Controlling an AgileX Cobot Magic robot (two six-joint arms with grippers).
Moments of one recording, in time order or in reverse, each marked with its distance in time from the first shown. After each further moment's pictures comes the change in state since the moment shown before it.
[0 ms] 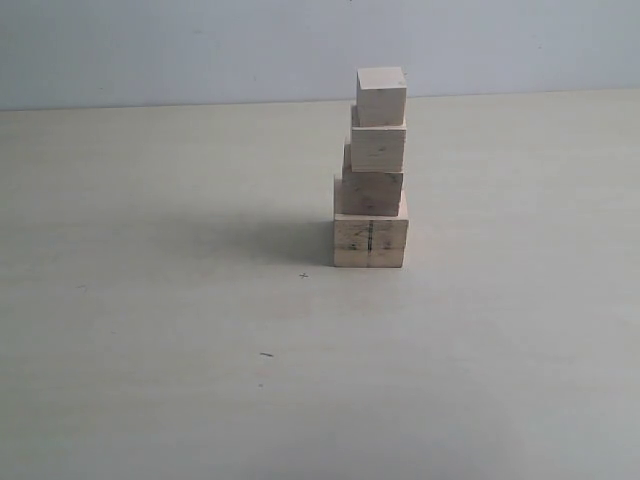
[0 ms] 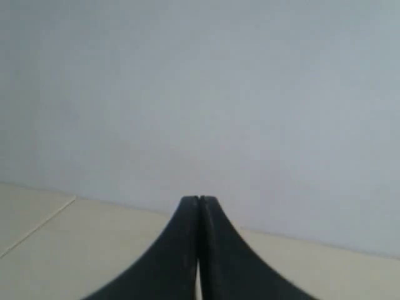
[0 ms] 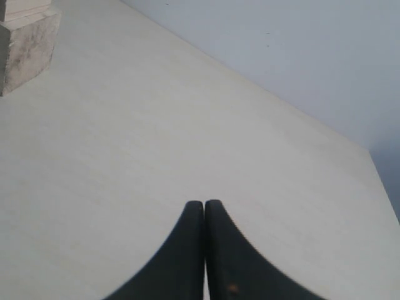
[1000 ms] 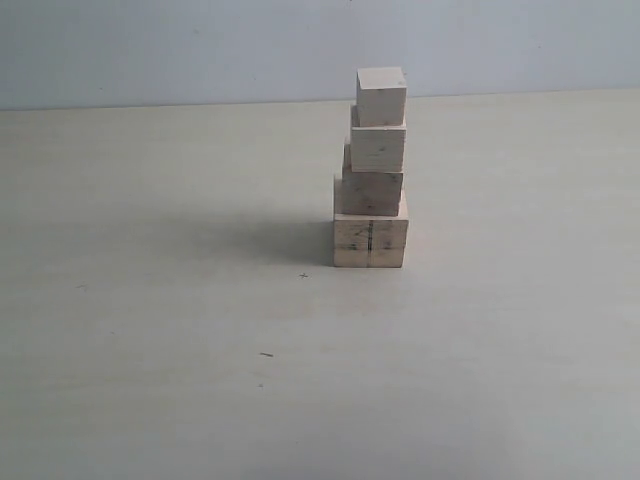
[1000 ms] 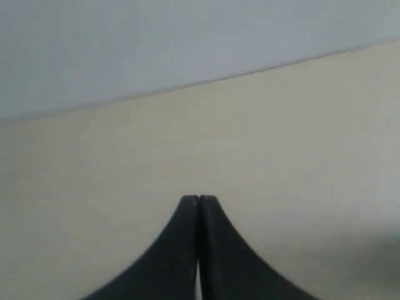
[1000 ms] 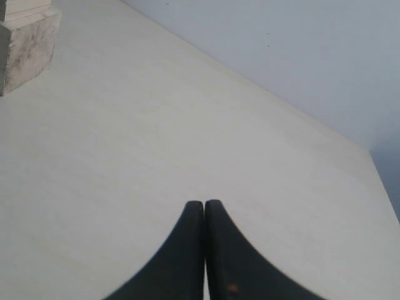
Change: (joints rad) left arm -0.149 1.325 -1.322 -0.042 0.861 0.261; right arm 0.000 0.000 0.000 0.000 0.000 0.000
